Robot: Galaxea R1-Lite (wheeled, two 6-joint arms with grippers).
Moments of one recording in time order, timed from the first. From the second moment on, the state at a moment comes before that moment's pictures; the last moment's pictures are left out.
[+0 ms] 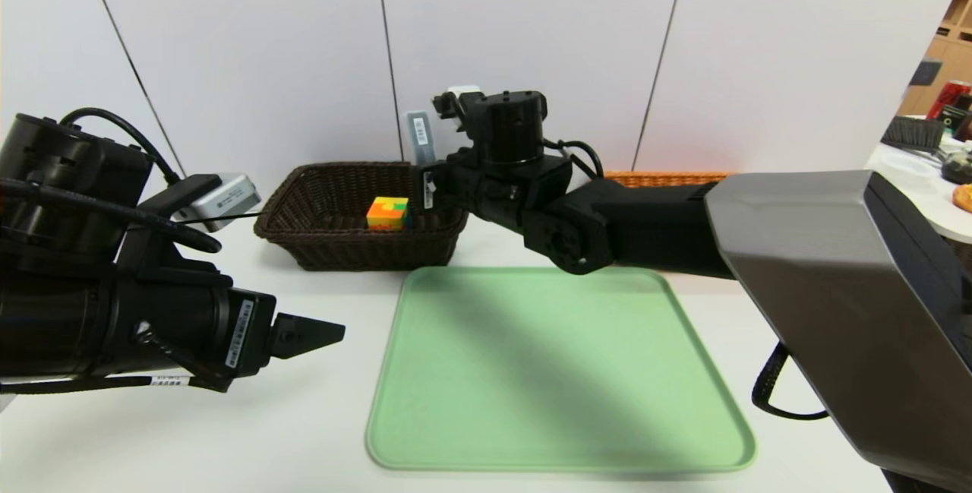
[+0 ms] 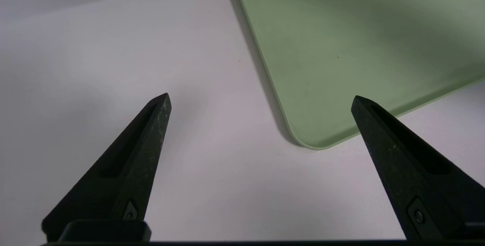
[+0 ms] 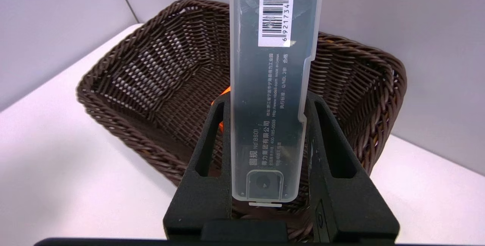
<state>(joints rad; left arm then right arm) -0.41 1.33 -0.93 0.28 -0.10 -0.16 0.73 2.35 -1.95 -0.28 -0.07 0.10</state>
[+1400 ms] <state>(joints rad) -0.41 1.39 -0.90 0.20 -0.11 -0.16 0.73 2.43 -1.95 -0.35 -0.04 0.00</state>
